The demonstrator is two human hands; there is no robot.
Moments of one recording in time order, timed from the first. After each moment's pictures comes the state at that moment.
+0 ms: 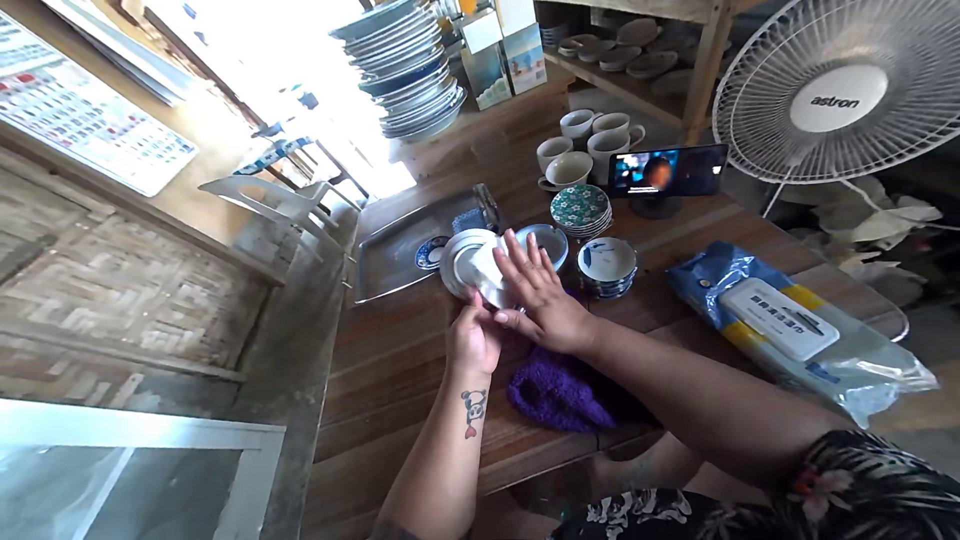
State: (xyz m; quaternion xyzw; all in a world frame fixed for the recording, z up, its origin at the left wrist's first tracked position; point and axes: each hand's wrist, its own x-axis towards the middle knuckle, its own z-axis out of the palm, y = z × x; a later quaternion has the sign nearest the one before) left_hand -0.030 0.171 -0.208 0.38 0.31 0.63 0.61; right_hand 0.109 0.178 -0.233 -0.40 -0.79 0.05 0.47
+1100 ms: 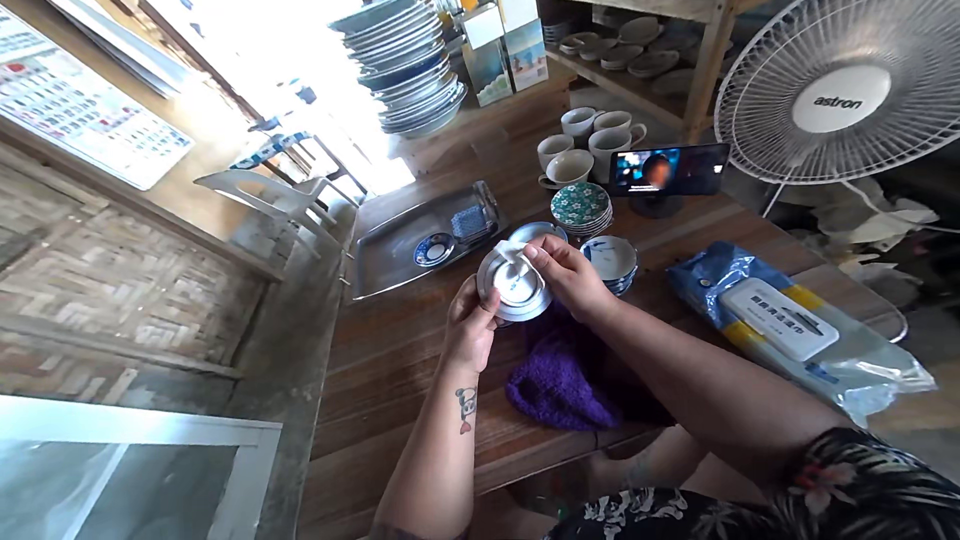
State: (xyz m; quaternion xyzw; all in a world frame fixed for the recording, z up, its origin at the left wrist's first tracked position) left_hand -0.050 0.180 -0.213 0.54 0.28 0.53 0.59; right_hand 0.132 0.184 -0.209 -0.31 -0.55 0.47 0.61
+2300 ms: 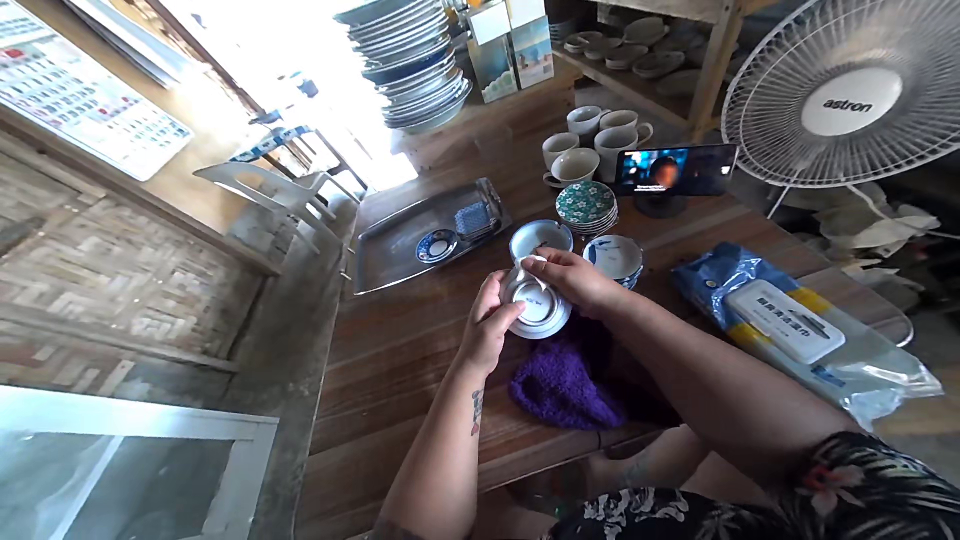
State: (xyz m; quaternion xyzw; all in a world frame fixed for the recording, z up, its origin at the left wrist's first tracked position) left_hand -0.043 0.178 -0.214 0.64 0.34 0.45 0.53; right_hand 0.142 0.184 -0.206 -0.37 -0.55 0.59 0.46
